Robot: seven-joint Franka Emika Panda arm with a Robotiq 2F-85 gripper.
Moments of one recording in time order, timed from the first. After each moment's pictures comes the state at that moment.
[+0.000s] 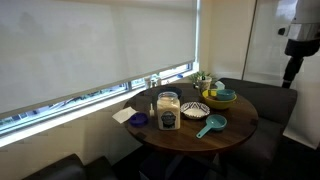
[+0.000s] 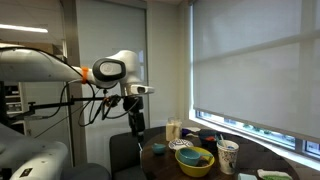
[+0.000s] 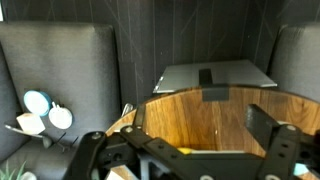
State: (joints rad) arm -0.07 -0.82 -0.01 -2.47 -0.21 1.71 0.00
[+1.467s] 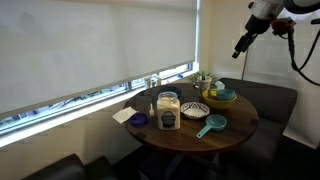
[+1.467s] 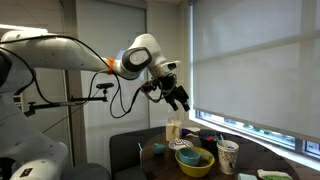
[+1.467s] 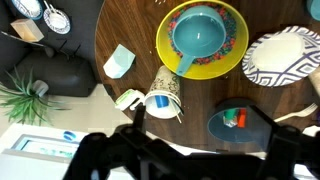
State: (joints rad) arm -0.07 -0.49 -0.05 -2.16 -0.21 2.14 -0.02
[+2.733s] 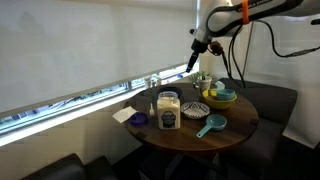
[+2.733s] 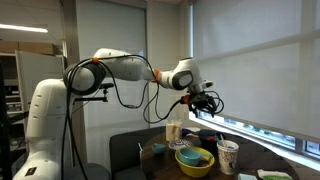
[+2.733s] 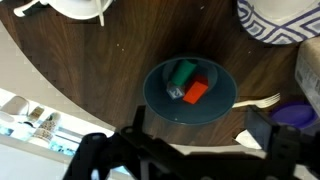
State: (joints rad) arm 0.02 0.18 -0.05 -1.62 0.05 2.23 -0.50
